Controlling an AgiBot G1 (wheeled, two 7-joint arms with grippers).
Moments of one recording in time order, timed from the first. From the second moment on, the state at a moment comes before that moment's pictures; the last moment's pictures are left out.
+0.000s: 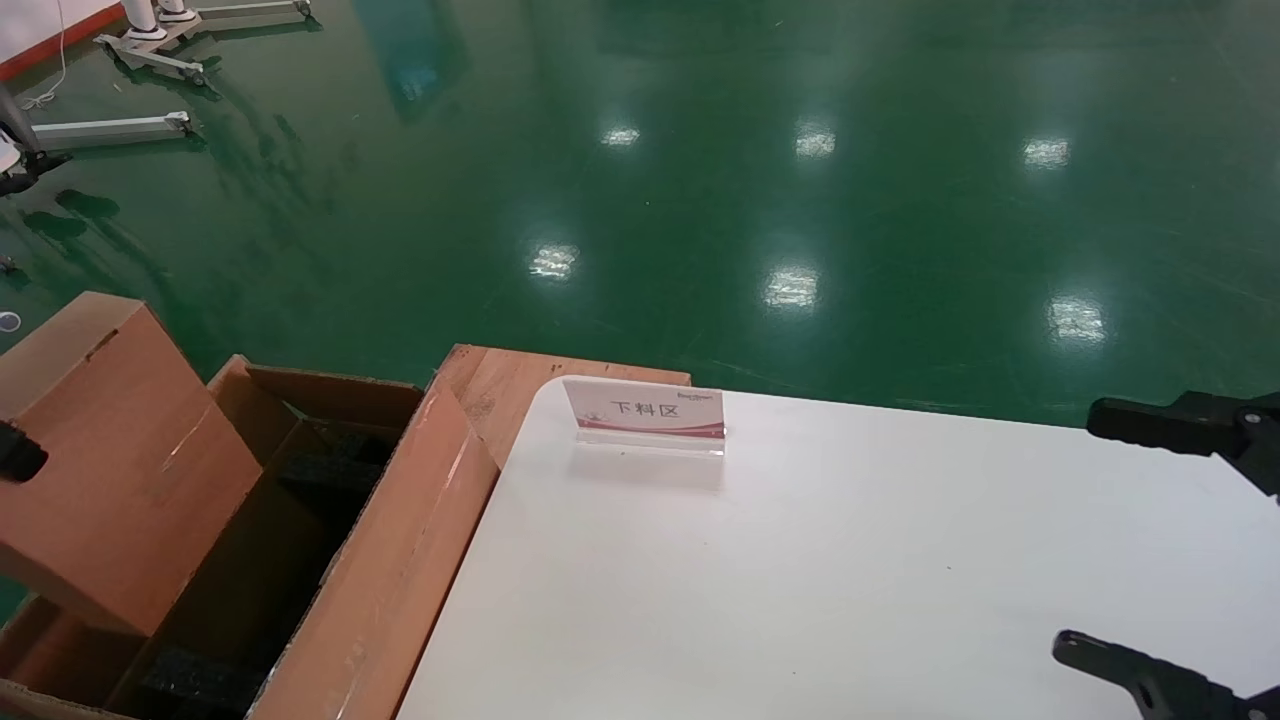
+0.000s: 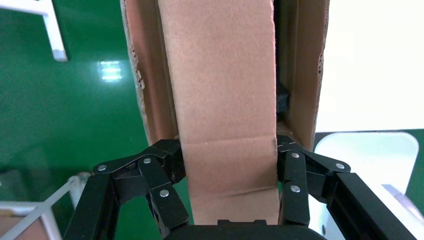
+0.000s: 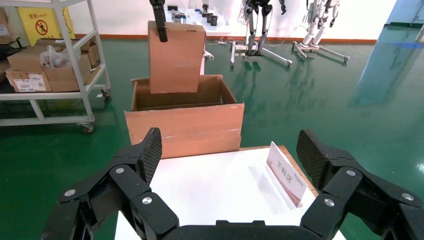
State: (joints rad) left arm -3.02 0.69 2.86 -0.69 0.92 1.64 -1.02; right arm 1.08 -0.61 -0.29 1.28 -0.72 -1.49 0.18
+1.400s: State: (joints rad) left arm -2.89 0.41 2.58 -0.85 1.16 1.49 -1.08; right arm 1.08 -0.61 -0.29 1.28 -0.72 -1.49 0.18
